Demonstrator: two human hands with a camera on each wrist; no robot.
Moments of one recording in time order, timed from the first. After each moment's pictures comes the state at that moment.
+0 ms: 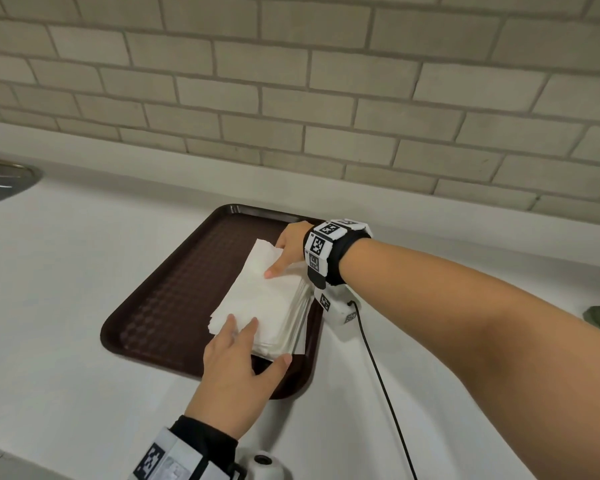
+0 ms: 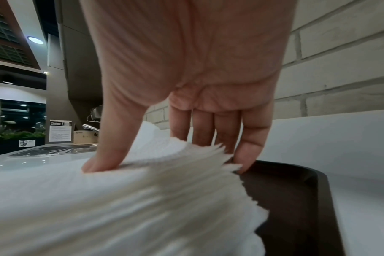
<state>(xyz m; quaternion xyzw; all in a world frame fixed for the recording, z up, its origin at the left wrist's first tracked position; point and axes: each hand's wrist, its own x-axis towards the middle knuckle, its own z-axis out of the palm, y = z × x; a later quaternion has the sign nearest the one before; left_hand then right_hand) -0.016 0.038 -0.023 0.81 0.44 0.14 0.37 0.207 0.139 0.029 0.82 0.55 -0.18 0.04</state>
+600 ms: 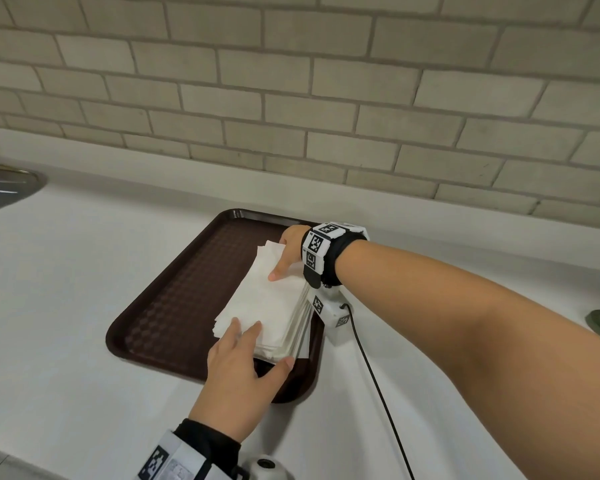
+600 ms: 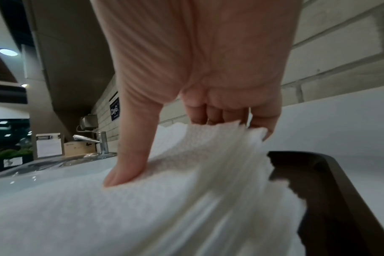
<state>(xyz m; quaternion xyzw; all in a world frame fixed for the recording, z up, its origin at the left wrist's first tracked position) -0.018 0.038 -0.020 0.80 0.44 0.14 0.38 0.202 0.148 0.031 0.83 0.52 -0.19 0.02</state>
